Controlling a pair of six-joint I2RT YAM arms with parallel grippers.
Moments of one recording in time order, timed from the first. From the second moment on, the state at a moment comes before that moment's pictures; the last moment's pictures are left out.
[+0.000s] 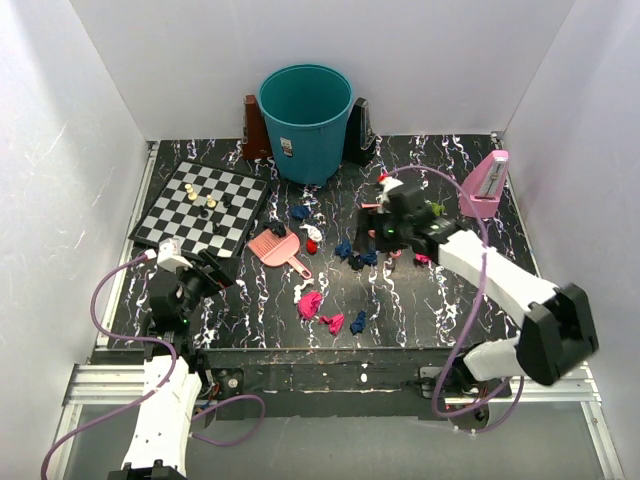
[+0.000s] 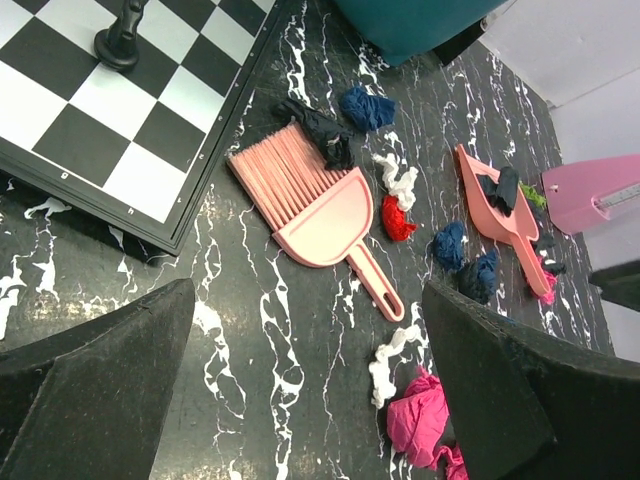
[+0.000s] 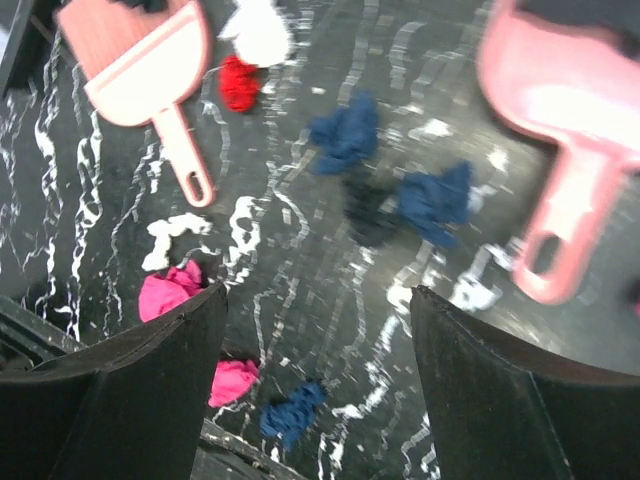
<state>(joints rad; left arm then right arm) 0.08 0.41 0.20 -0.07 0.32 -0.60 0.55 1.30 0.98 -0.46 -0.13 0.40</state>
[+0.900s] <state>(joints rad) 0.08 0.40 0.20 -0.03 0.36 -0.60 0.96 2.09 1.54 -0.43 0.01 0.18</state>
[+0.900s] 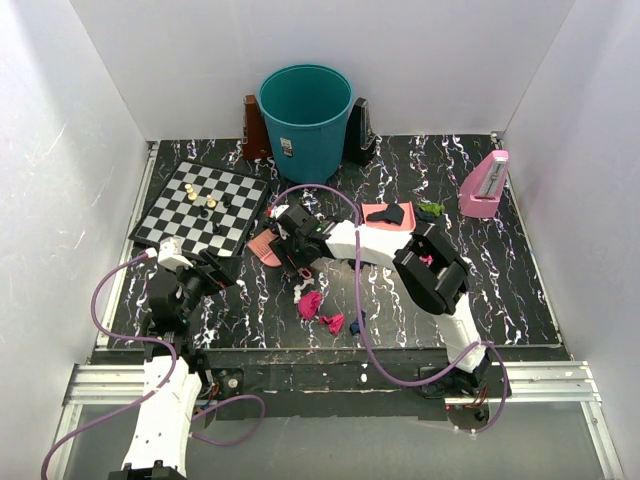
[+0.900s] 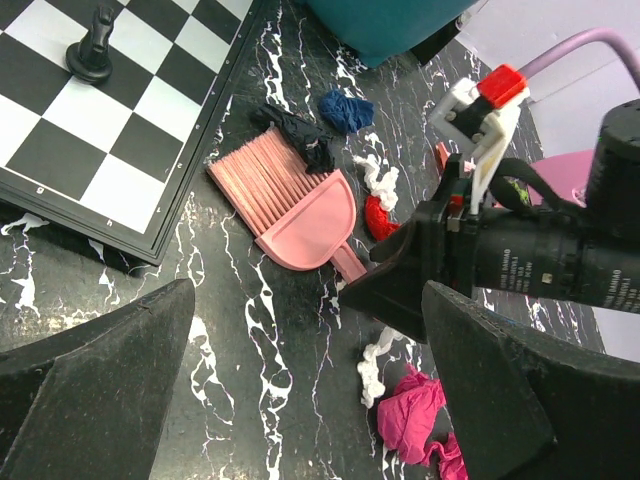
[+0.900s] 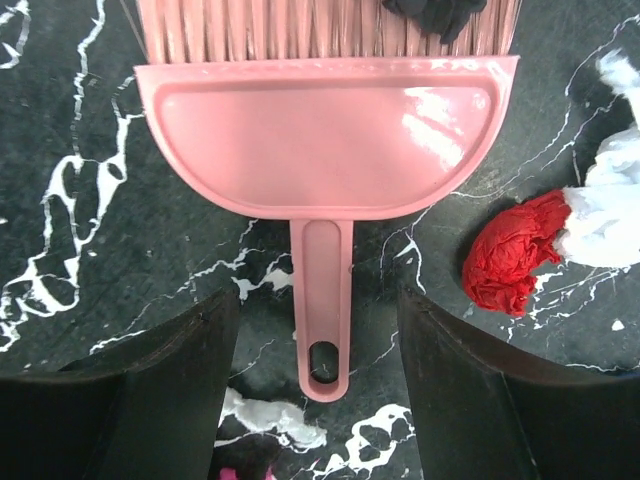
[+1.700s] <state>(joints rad) 0.08 0.40 0.19 -0.03 0.36 -0.60 0.96 2.06 1.56 -0.49 0.01 0.24</state>
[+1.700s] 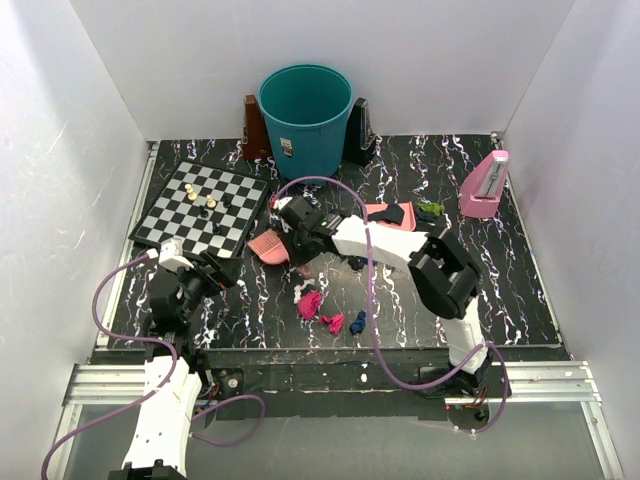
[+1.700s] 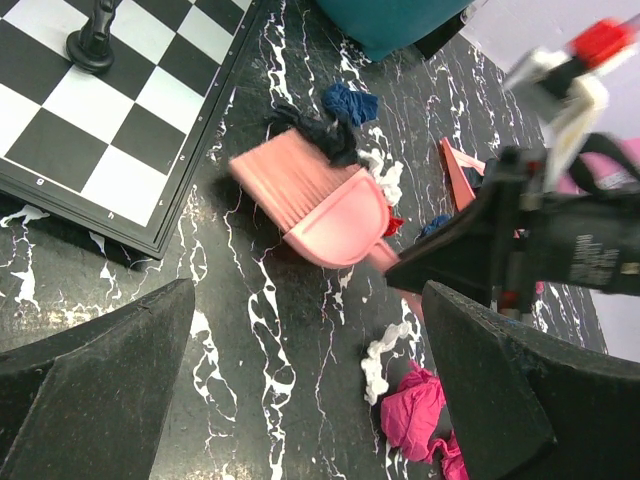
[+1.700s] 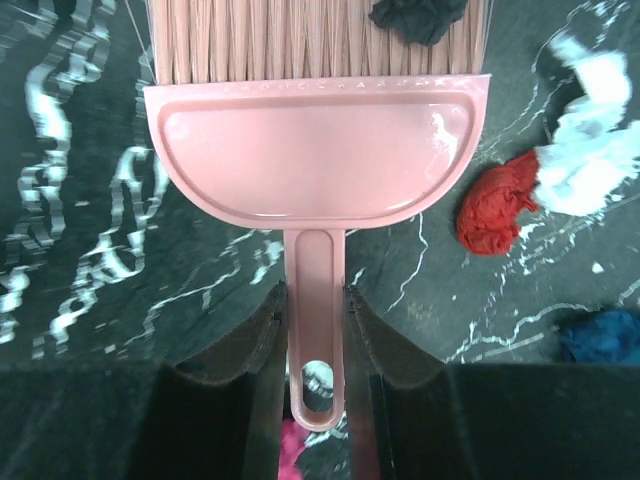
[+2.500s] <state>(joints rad) 0.08 0.40 0.19 -0.03 0.36 -0.60 0.61 1.47 0.85 0.01 -0.57 0.97</state>
